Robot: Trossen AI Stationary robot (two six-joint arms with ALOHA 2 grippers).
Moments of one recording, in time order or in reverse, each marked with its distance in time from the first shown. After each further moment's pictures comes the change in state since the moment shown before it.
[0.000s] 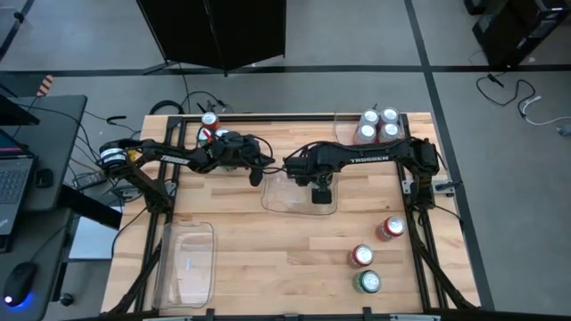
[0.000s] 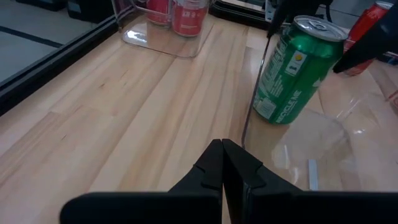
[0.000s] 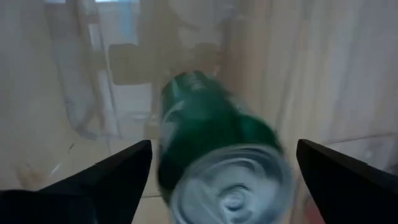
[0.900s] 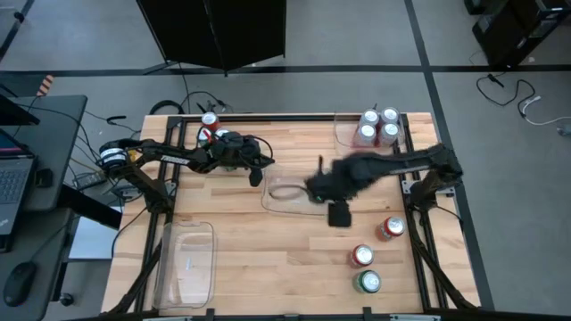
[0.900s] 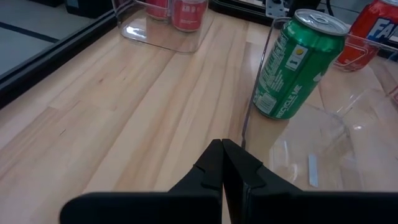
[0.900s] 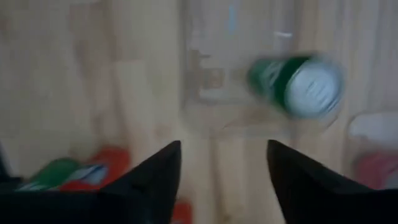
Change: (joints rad) left arm 0.000 0.000 0.000 -0.016 0.002 0.001; right arm 0.272 -0.168 0.221 -0.284 -0.119 0.336
